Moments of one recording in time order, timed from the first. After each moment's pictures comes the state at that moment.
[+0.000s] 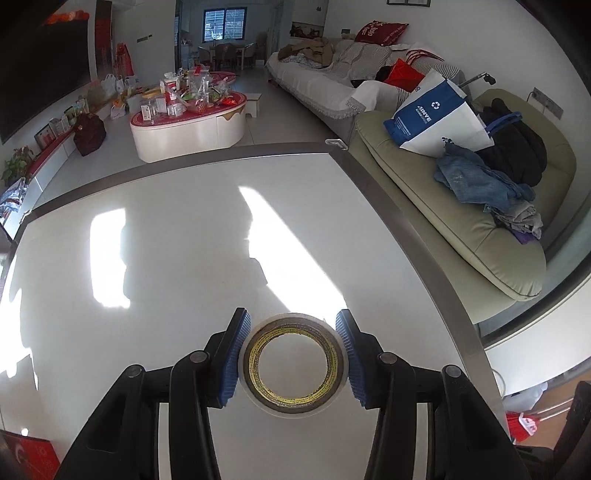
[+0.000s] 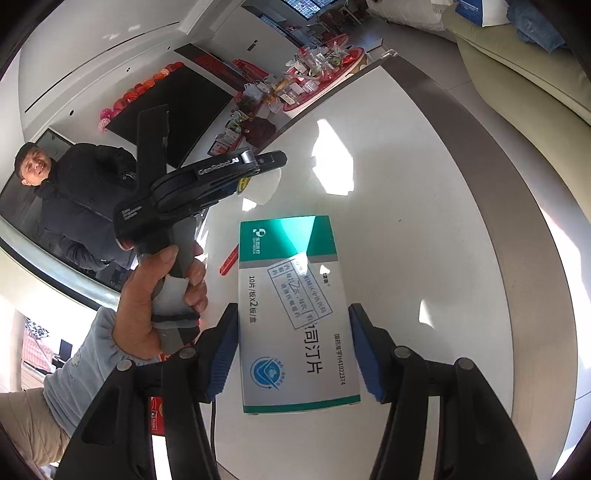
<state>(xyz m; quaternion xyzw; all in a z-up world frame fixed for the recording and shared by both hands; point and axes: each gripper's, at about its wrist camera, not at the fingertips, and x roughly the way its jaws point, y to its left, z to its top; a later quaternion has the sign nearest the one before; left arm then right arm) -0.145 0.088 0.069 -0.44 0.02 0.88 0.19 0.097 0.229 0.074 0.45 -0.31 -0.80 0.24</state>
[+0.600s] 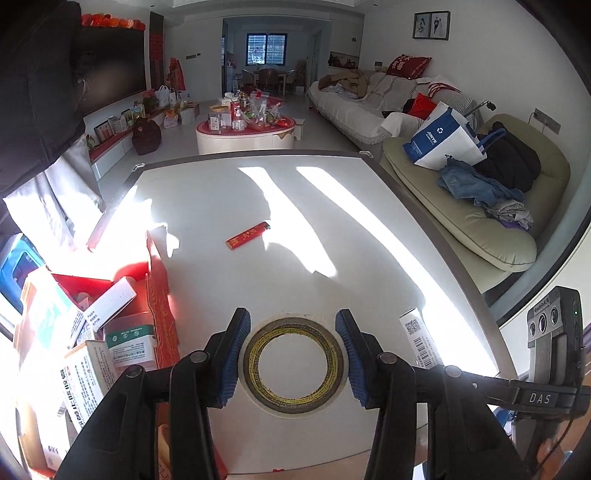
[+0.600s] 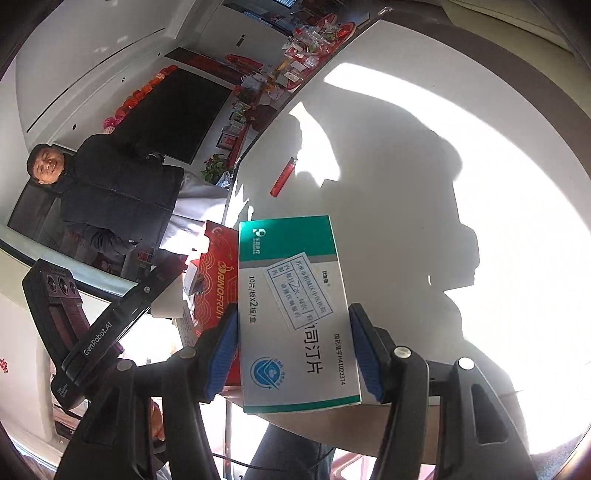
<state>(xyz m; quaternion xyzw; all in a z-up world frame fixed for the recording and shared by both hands) 0.099 -0.055 0.119 -0.40 0.01 0.91 0.10 0.222 0.145 0.077 0.47 -0.37 -0.76 0.25</state>
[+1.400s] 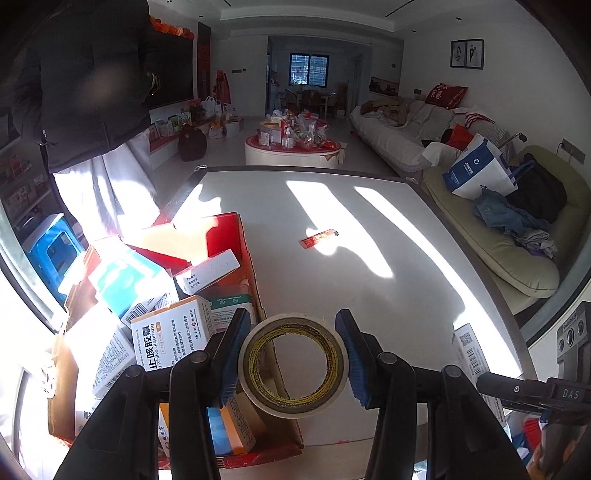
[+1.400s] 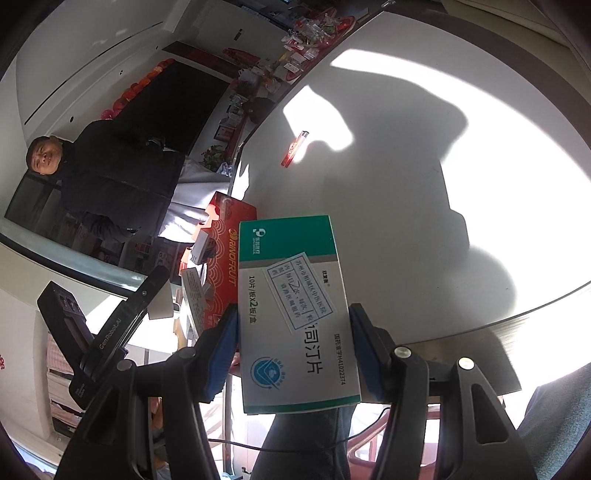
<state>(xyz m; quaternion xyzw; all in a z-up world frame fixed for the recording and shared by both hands) 0.145 -0.129 0.120 -0.36 -0.02 0.93 0.03 0.242 0.117 0.083 0.48 -0.36 -0.76 0.25</state>
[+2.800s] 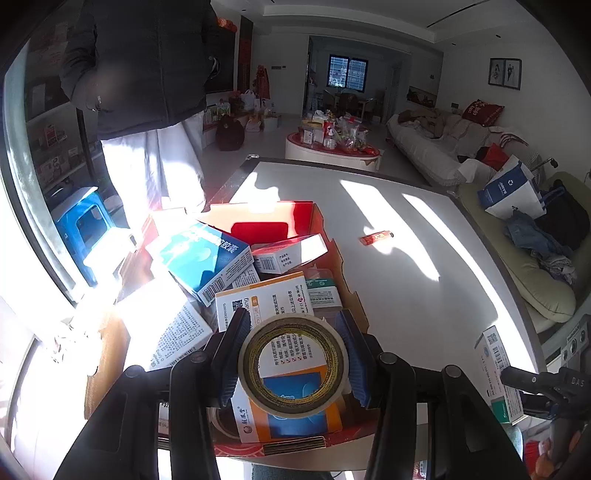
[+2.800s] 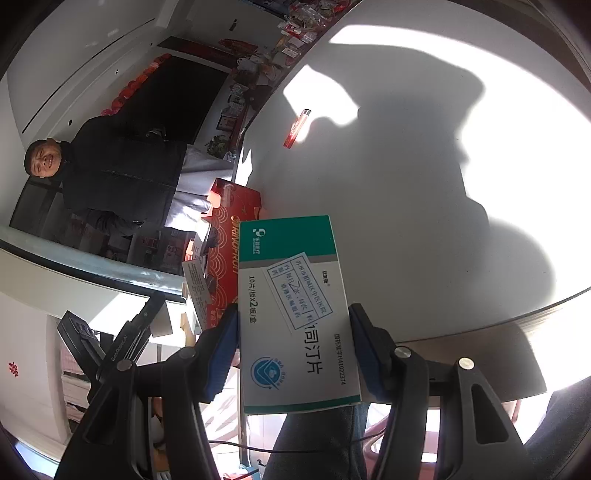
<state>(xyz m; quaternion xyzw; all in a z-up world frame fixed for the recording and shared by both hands) 0.169 -0.200 0.114 -0.36 -0.06 0.93 -0.04 0.241 0.091 0.064 0.50 -0.38 -0.73 0.27</state>
